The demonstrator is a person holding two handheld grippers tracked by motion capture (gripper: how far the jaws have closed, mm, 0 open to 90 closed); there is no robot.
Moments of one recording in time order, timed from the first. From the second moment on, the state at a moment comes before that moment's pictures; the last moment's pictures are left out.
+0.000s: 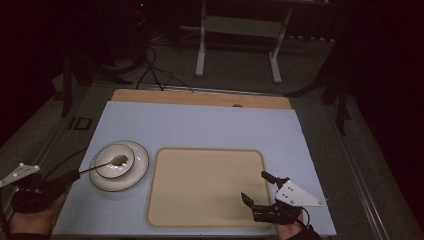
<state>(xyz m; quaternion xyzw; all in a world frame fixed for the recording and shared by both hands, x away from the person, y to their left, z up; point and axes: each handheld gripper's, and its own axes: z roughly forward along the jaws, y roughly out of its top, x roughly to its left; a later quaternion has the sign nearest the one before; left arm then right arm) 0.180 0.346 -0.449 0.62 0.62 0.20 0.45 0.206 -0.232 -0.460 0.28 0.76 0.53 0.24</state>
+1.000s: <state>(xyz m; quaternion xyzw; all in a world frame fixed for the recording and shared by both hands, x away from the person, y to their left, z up) 0.191 0.318 -0.378 0.70 0.50 0.20 0.46 0.207 -0.233 -0.460 0.29 0.76 0.53 0.24</state>
